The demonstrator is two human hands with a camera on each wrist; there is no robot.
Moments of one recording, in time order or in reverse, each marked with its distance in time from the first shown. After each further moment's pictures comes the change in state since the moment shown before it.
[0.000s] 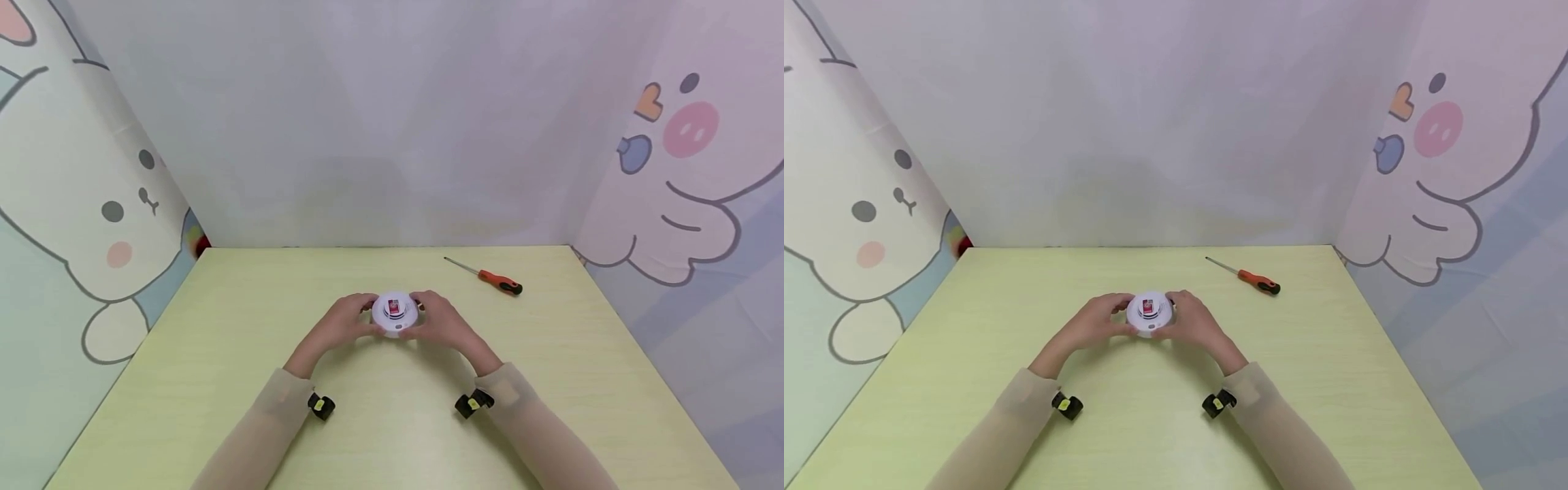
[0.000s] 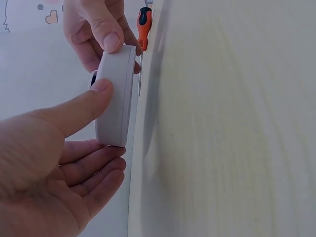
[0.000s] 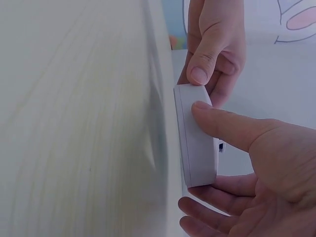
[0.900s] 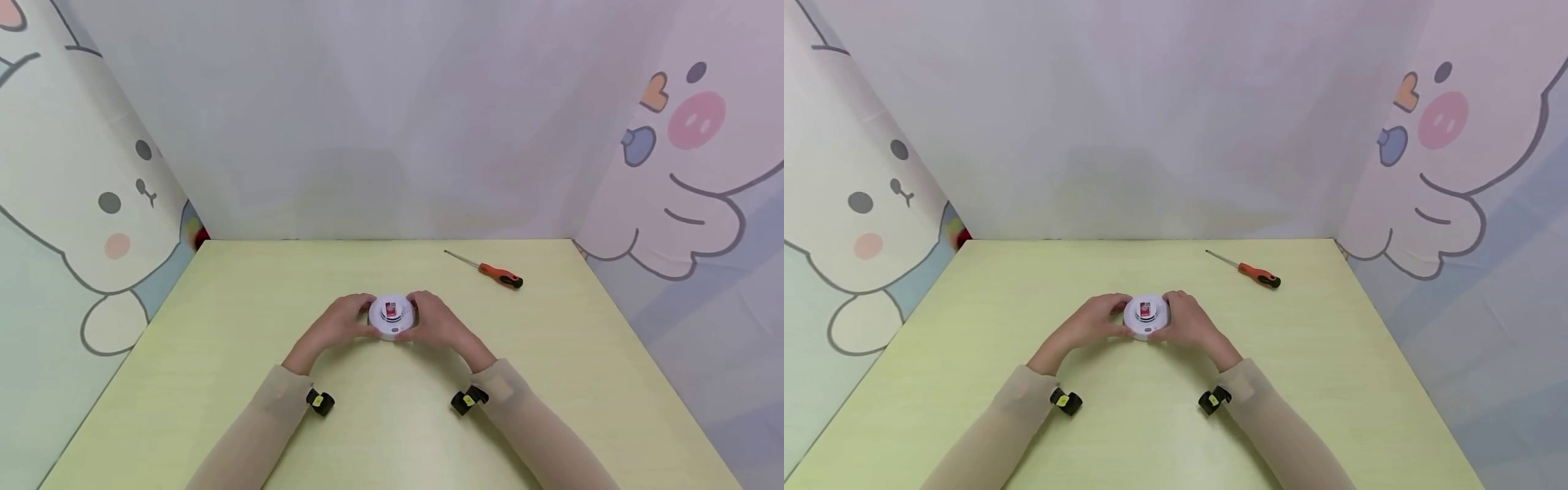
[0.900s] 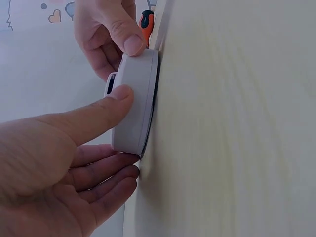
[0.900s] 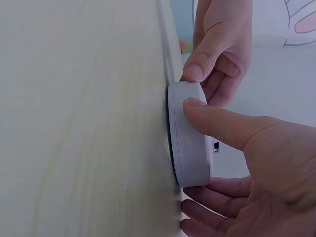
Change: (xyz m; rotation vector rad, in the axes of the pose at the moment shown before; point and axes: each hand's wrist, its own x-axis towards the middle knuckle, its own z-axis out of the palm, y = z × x) left_hand -0.007 0.000 0.002 0.002 -0.046 -0.026; right_hand -0.002 -0.004 0.008 -0.004 -0.056 -0.008
